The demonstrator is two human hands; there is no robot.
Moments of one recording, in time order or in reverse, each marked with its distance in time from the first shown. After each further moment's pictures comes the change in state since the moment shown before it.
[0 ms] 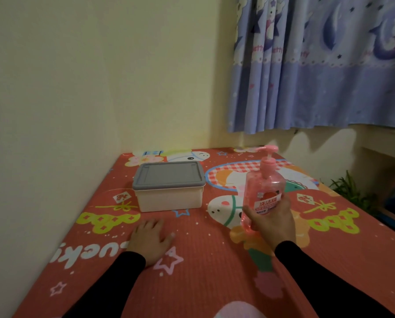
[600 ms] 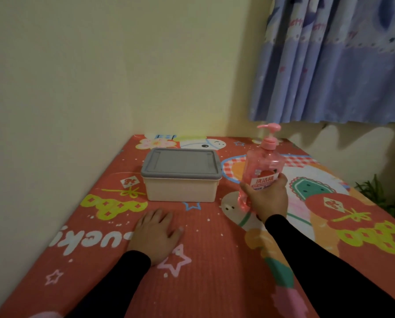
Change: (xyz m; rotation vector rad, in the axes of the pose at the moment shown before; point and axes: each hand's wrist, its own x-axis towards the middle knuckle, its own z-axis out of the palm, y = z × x) left_hand 0.011 -0.008 0.021 -0.004 0.077 -0.014; right_hand 0.051 -0.024 0.078 0.040 -0.017 0.003
